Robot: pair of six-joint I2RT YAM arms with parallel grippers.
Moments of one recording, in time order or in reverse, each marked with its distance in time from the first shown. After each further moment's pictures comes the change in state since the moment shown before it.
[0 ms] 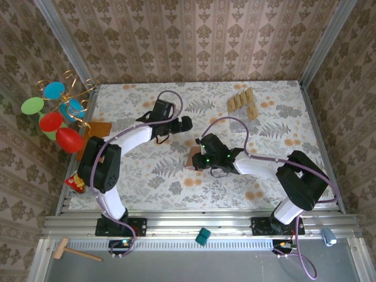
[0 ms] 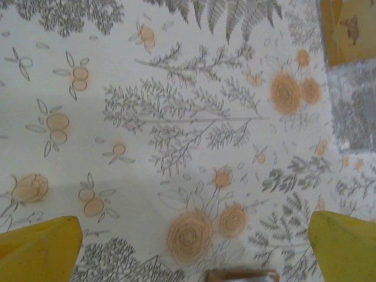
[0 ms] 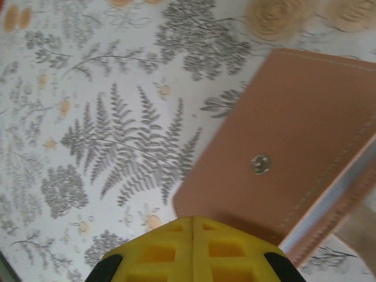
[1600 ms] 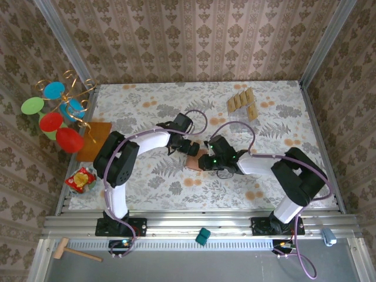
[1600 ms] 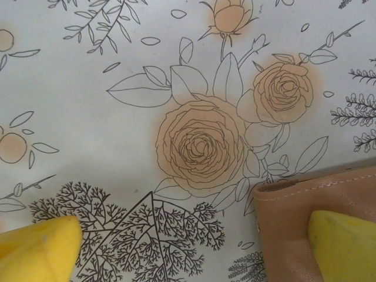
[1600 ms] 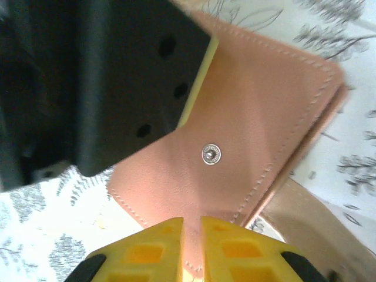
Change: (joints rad) left arm -0.168 0.152 0.045 -0.205 -0.164 0.374; right arm -0.097 0.008 -0.091 0.079 -0.089 0.035
